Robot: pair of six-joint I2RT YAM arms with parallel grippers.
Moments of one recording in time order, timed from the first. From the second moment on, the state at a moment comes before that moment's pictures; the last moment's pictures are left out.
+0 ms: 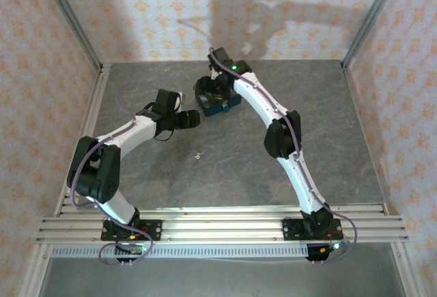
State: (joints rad) left arm -0.26 1.63 1.03 -0.30 0.17 -0.44; right arm 0.55 2.50 2.57 -1.07 -0.22 0.56
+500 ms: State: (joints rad) left arm -0.20 1.88 1.28 -0.24 0.28 -0.56; right arm 0.33 2.56 2.61 -1.00 -0.17 0.50
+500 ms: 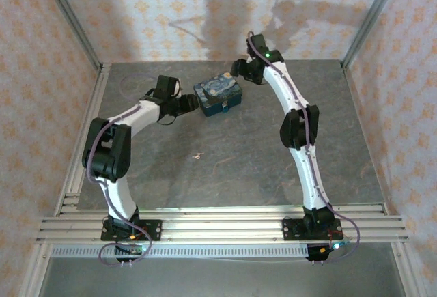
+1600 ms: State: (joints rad) left arm -0.22 1.96 1.52 -0.49 0.29 -0.36; right arm 0.41 2.14 1.92 -0.83 -0.01 0.52
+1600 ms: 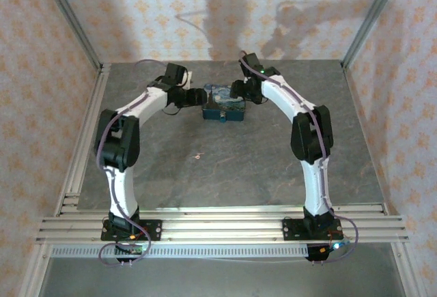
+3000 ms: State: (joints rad) left arm -0.41 1.63 0.90 -0.44 0.24 -0.78; right arm 0.65 1.81 1.28 -0.59 -0.04 0.79
